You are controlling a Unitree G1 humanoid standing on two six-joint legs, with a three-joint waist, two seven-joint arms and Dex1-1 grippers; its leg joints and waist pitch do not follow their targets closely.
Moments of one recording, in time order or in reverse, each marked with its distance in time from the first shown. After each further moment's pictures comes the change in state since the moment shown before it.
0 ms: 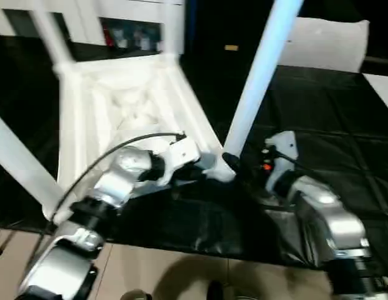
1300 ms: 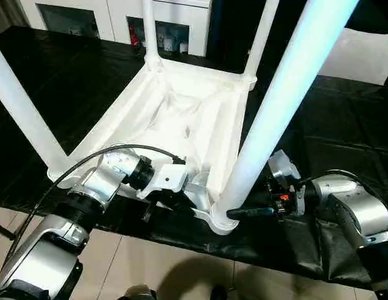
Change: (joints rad) left arm -0.048 0.075 -0.084 0.098 -0.046 -0.264 -0.400; right arm -0.073 -0.231 0.183 0.077 0.103 -0.042 0.667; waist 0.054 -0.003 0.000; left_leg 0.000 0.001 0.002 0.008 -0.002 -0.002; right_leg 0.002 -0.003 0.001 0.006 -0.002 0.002
